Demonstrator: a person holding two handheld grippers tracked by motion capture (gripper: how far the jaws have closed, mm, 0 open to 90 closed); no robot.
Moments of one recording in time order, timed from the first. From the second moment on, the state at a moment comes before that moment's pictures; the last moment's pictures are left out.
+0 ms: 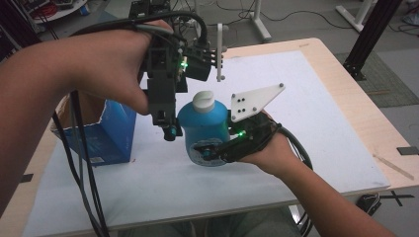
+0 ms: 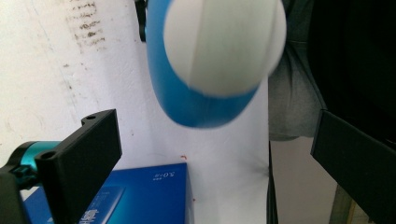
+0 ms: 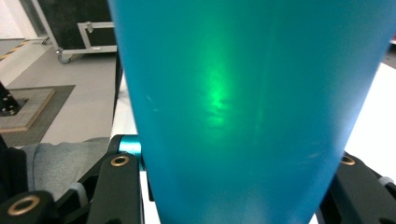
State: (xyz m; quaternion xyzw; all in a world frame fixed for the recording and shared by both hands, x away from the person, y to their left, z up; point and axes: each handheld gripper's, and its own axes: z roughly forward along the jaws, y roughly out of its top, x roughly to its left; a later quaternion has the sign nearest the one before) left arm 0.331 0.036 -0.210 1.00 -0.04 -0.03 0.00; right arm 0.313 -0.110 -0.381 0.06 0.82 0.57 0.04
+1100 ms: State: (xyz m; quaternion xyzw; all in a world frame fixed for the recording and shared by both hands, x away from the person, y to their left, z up) left arm 0.324 0.033 -0.236 1.00 -0.04 -0.01 0.01; right arm 0.314 -0.080 -0.378 0.04 0.82 0.58 0.02
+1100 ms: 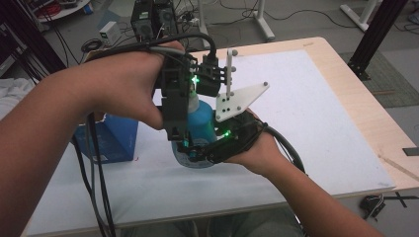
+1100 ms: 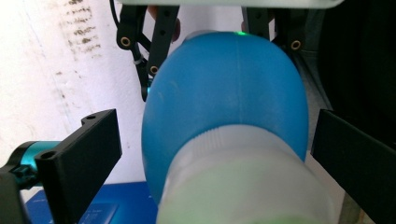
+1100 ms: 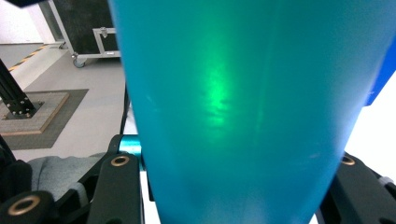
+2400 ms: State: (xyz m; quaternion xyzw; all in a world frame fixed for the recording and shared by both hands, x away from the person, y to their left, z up) left arm 0.325 0.029 -0.237 1.00 -0.04 0.00 0.00; right arm 0.314 -0.079 -0.378 0.05 0.81 0.58 0.02
